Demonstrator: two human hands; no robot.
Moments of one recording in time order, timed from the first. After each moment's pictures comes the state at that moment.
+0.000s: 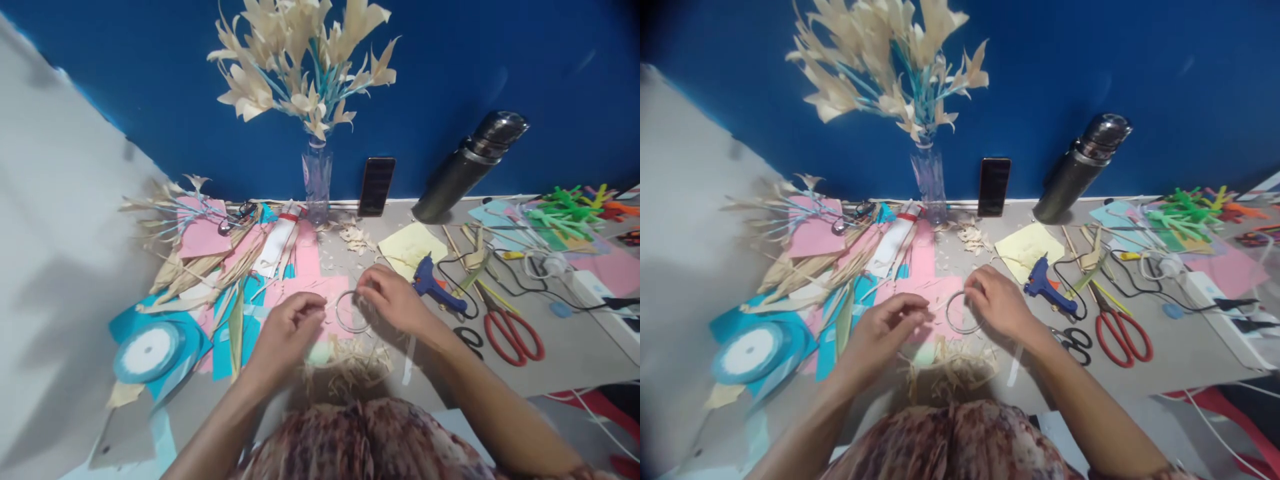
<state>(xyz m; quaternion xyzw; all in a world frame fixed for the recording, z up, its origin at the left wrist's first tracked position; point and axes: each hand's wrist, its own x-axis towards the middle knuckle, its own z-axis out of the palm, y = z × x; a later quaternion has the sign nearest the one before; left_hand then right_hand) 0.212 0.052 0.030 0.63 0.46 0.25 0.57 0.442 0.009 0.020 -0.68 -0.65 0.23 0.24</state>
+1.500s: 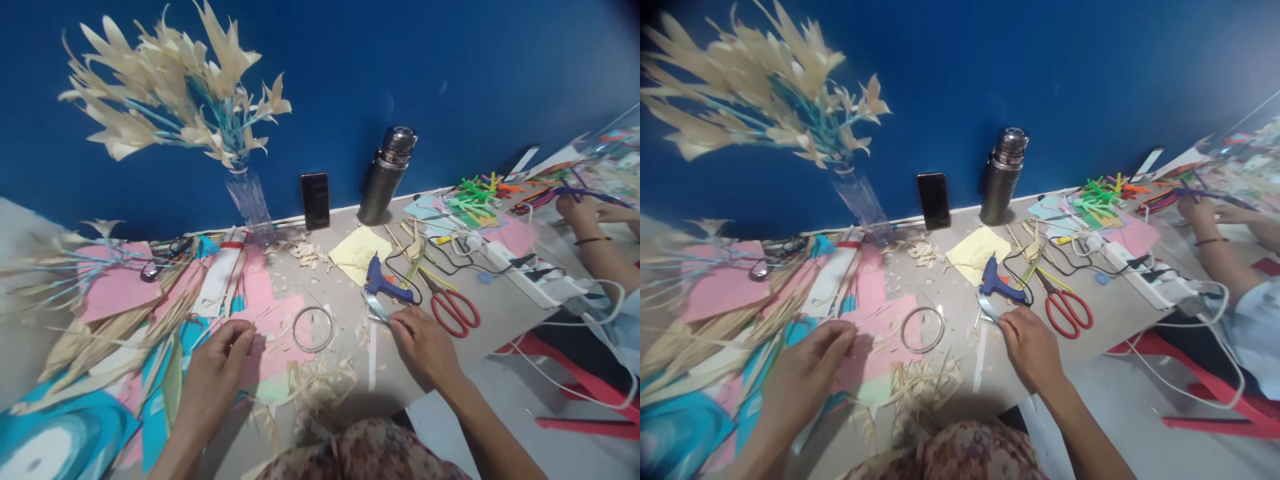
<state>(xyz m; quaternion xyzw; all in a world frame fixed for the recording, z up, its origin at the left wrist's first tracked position) 0.210 0.072 0.027 0.75 0.52 0.23 0.34 0.505 -0.124 -0.043 -0.81 -0.52 -0.02 0.26</state>
